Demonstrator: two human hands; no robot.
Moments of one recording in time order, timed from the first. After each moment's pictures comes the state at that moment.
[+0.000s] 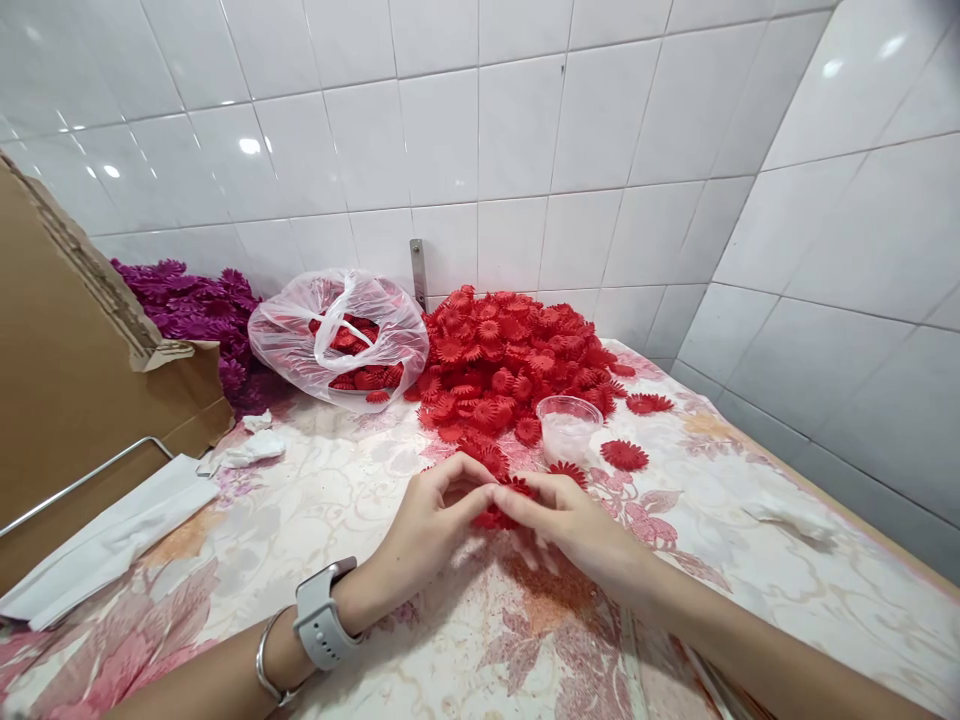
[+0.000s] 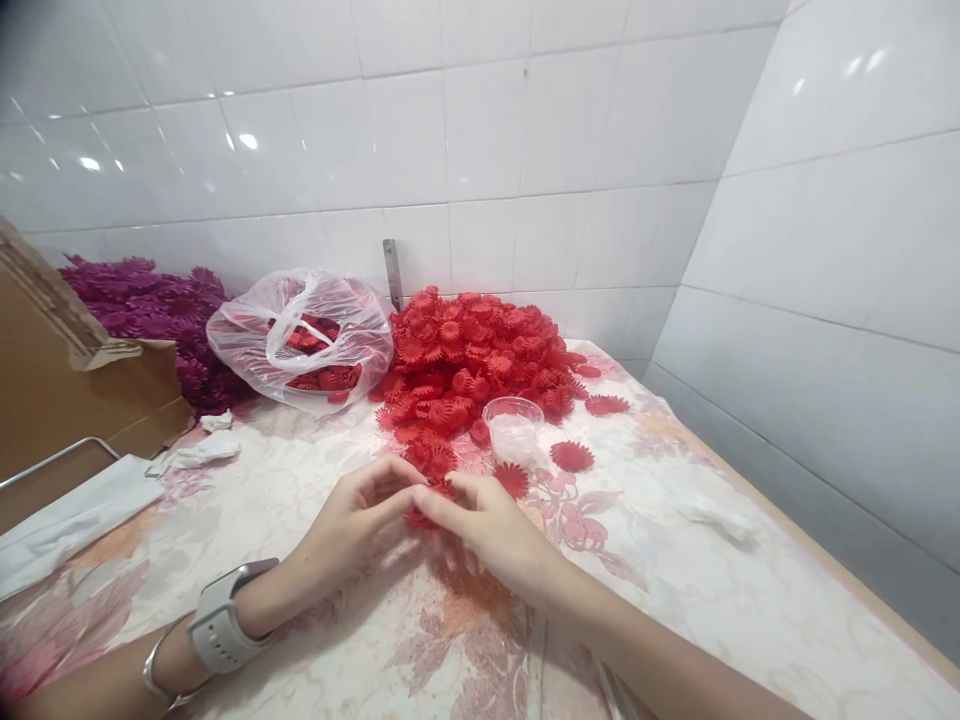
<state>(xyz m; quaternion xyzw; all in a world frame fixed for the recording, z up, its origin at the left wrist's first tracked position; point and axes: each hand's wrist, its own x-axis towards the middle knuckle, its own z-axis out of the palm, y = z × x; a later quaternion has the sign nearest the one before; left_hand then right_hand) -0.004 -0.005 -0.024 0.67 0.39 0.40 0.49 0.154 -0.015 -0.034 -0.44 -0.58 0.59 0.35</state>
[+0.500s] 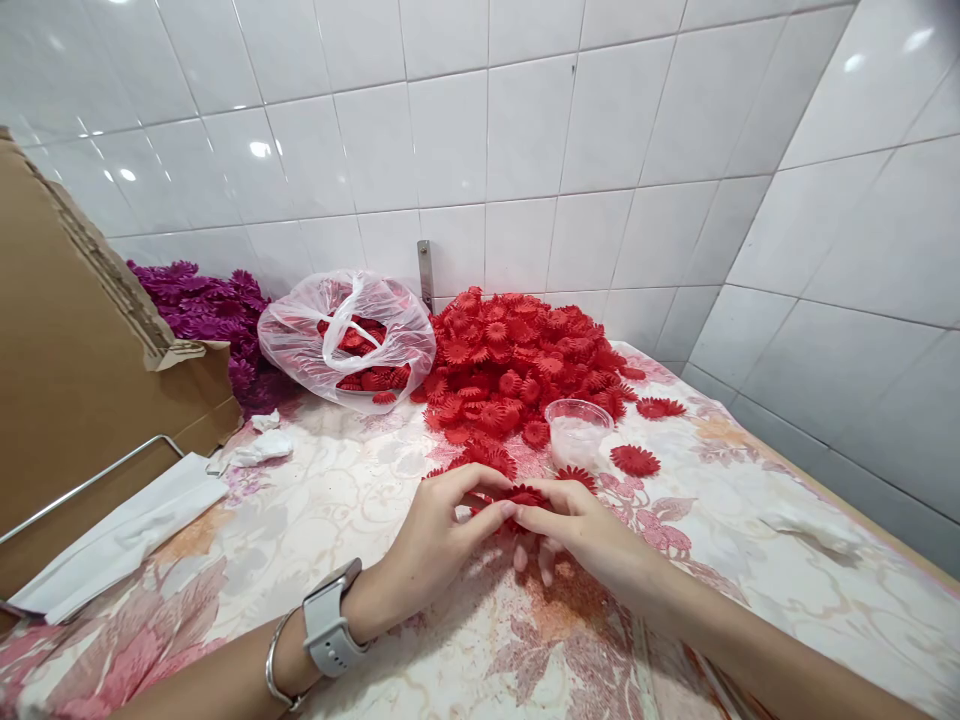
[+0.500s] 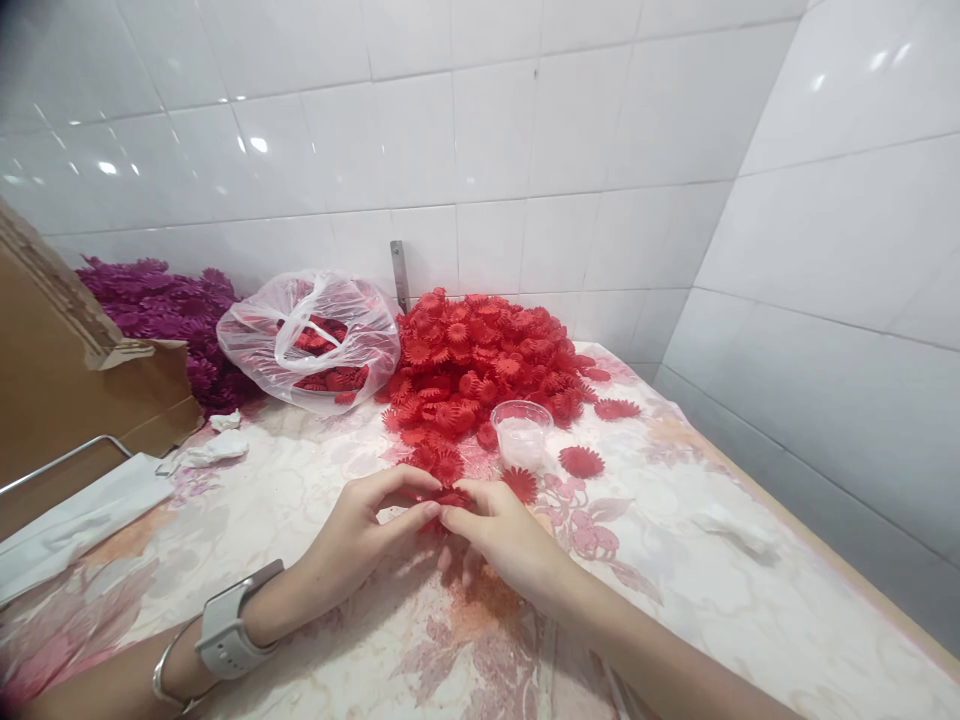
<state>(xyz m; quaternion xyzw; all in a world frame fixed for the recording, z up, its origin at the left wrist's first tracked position) -0.004 -0.007 -0.027 0.75 0.39 0.38 0.37 0.155 -0.014 -0.032 -0.42 -0.56 0.62 0.34</state>
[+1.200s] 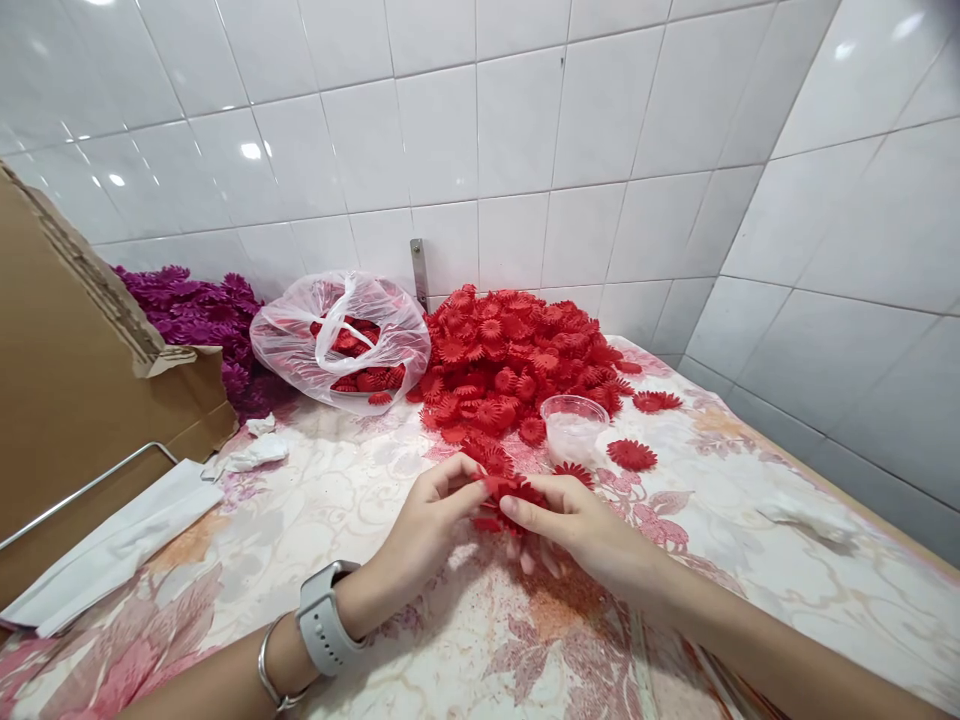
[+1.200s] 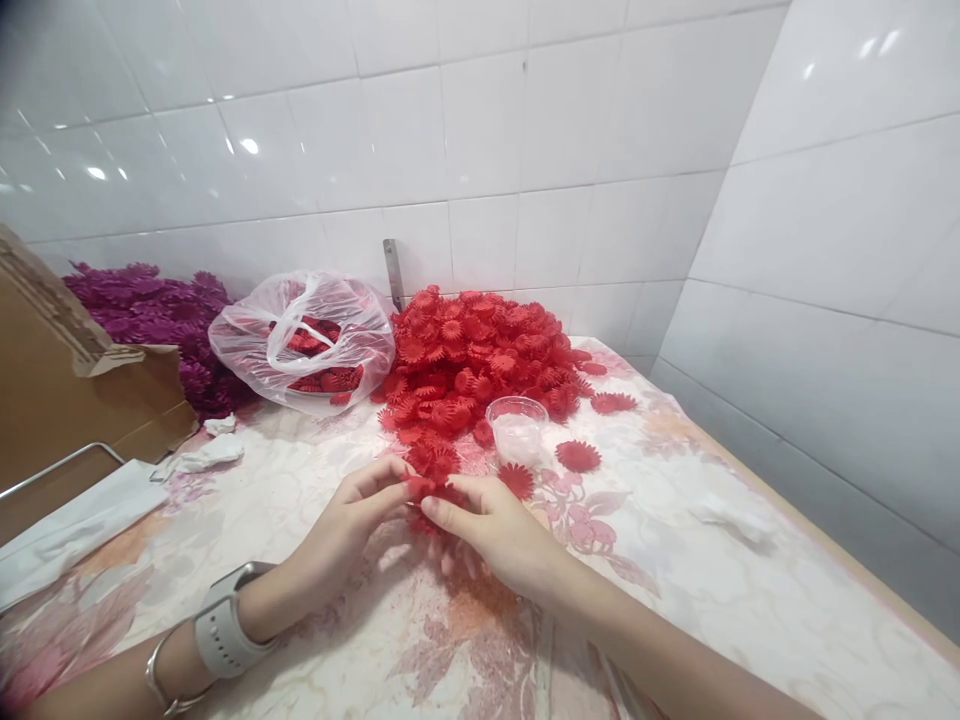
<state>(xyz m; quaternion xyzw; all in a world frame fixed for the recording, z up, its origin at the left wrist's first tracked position) -0.003 -0.006 -0.023 0.56 0.36 0.42 0.61 0.157 -0.011 -0.033 -0.39 -0.59 0.61 0.35</state>
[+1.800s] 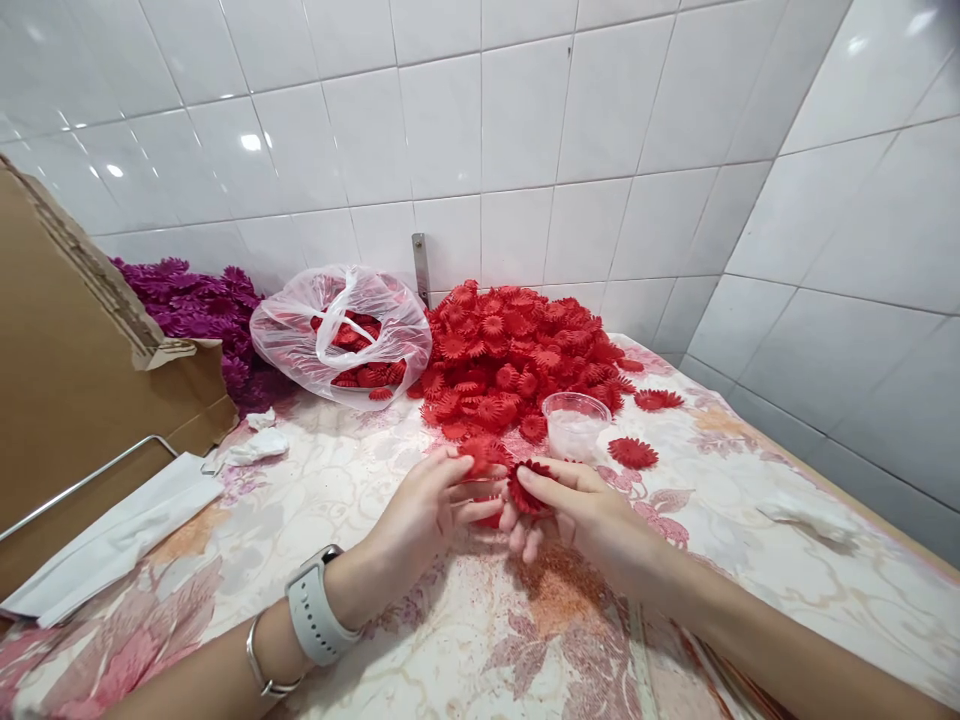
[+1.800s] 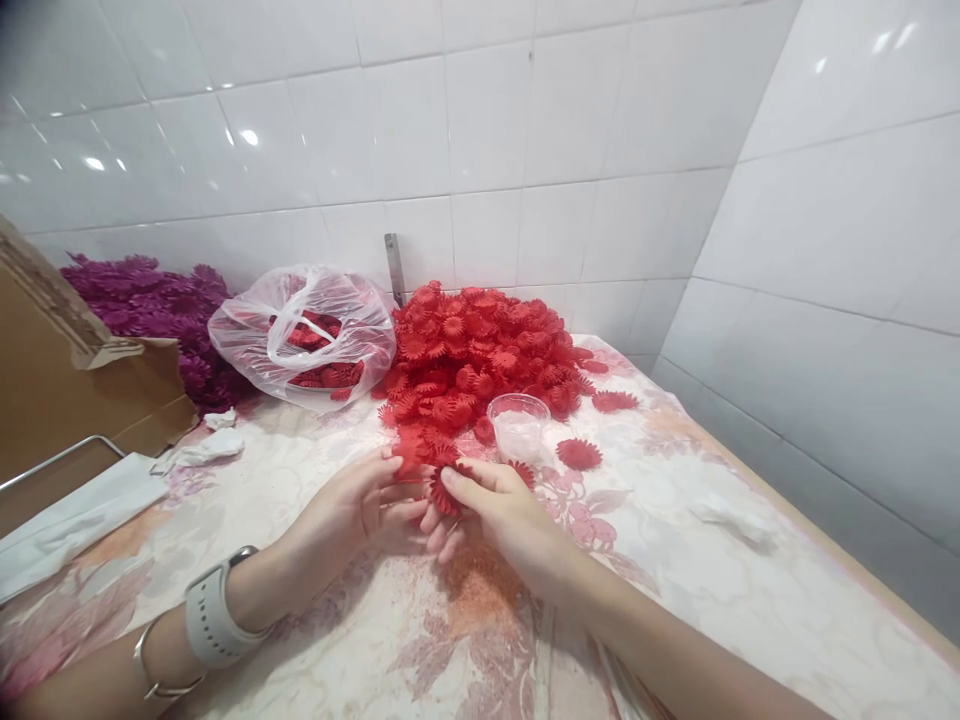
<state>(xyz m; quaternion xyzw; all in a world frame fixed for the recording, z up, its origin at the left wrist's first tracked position) -0.003 0.000 -0.022 0.44 0.38 0.43 0.69 0.158 -0.012 -0.031 -0.32 -0.49 0.69 0.43</state>
